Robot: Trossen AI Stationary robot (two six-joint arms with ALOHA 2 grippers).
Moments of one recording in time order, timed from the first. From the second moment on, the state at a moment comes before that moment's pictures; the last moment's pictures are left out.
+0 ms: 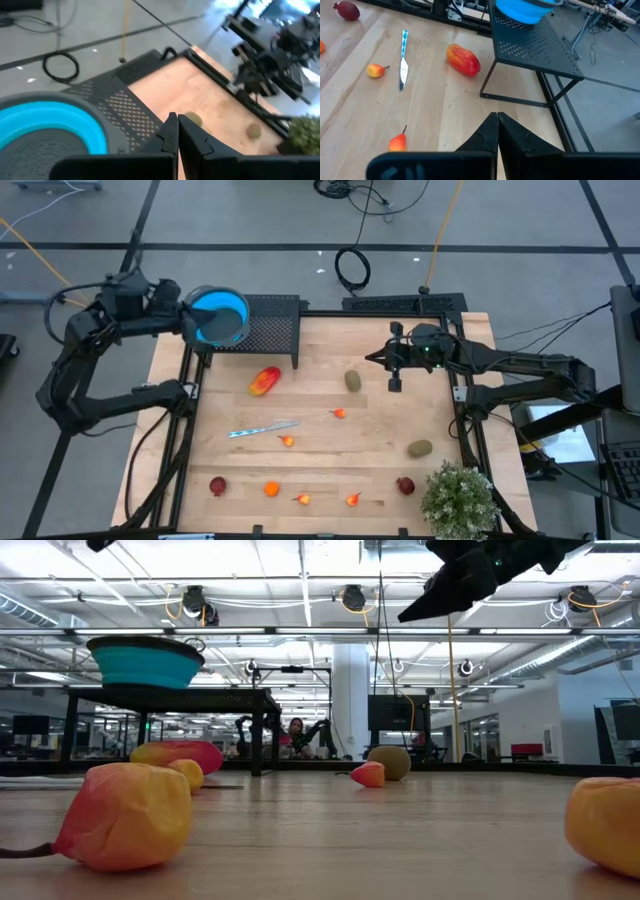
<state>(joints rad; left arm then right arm) 0.71 0.82 1.38 -1.02 0.23 -0.29 -0.27 1.03 0.79 -0.16 -0.08 -0.35</state>
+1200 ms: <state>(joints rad) -0.16 1.47 1.38 -1.21 -0.10 -1.16 -0.27 1.03 0.79 -0.16 -0.02 -0.36</state>
